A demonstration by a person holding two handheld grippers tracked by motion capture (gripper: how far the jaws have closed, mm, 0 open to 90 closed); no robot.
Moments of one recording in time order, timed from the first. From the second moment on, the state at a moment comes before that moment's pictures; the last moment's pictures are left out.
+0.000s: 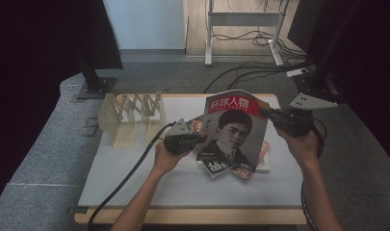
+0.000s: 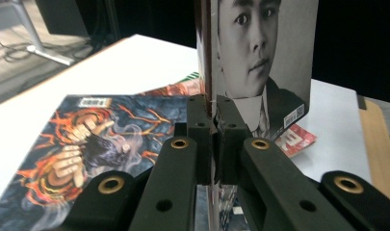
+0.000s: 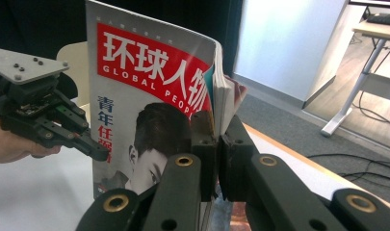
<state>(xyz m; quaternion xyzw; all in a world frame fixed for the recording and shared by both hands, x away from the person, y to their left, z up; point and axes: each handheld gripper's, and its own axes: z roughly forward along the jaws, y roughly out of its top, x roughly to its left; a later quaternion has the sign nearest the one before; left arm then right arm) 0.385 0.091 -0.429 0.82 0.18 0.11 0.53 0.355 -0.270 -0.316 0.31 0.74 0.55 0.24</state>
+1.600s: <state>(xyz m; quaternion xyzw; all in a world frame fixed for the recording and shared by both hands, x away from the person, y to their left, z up) 0.381 0.086 -0.385 0.82 0.15 0.09 0.54 0.347 -0.279 -0.322 0.30 0.73 0.57 0.23</state>
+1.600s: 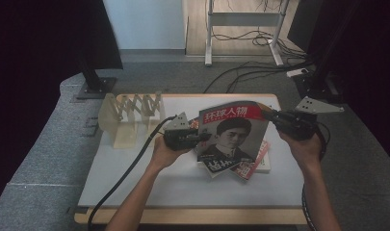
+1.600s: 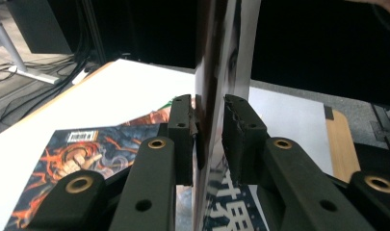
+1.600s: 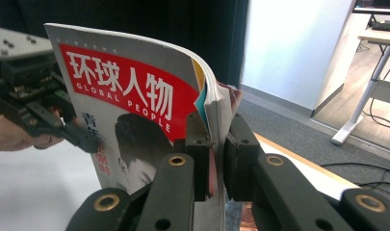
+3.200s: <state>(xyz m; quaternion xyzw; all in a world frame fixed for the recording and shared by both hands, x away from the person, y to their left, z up) 0.393 0.074 -0.316 0.82 0.14 0.13 0.54 0.338 -0.298 -0.344 0.34 0.74 0.52 0.25</state>
